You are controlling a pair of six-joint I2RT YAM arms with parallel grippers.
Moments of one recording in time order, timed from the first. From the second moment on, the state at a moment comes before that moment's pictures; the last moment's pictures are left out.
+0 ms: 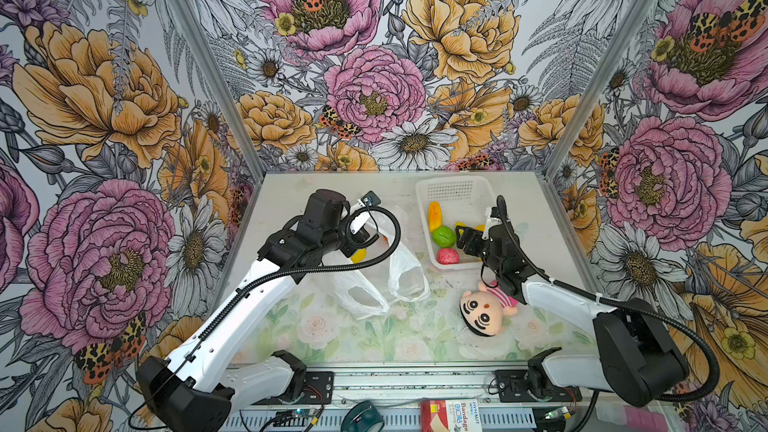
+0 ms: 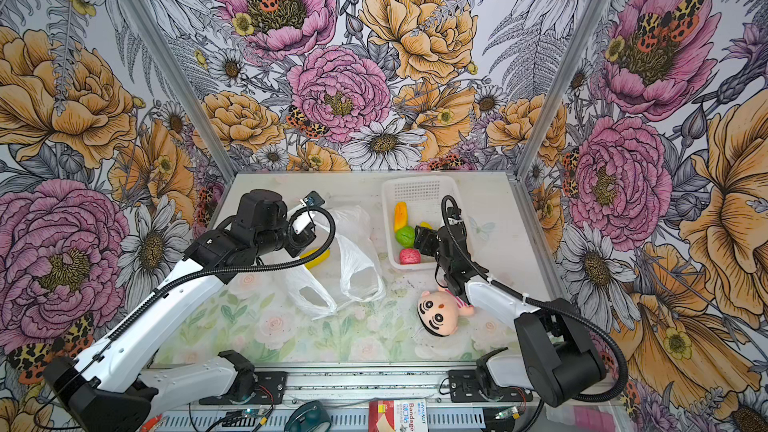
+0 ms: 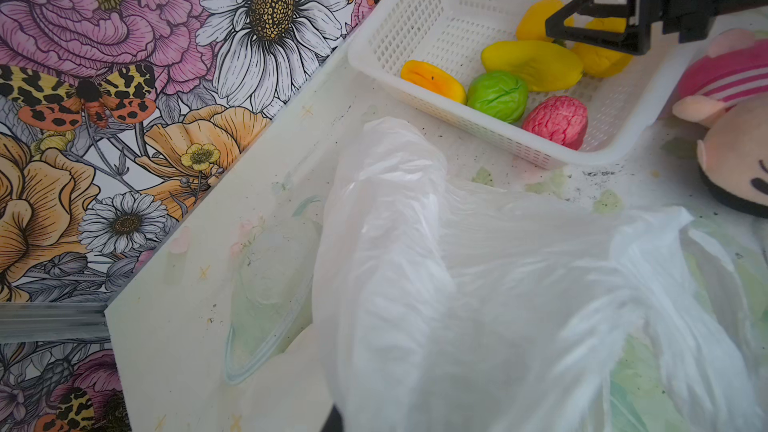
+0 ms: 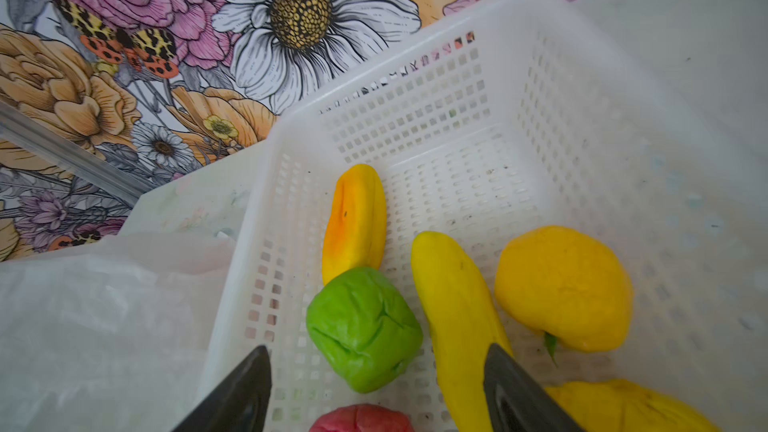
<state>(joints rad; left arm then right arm) -0.53 1.15 1.22 -0.70 -0.02 0.41 0.40 1.28 0.56 0.31 0.09 0.53</state>
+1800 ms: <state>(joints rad) -0.53 1.15 1.22 -0.70 -0.01 0.41 1.08 1.83 0.92 0.58 0.19 0.14</state>
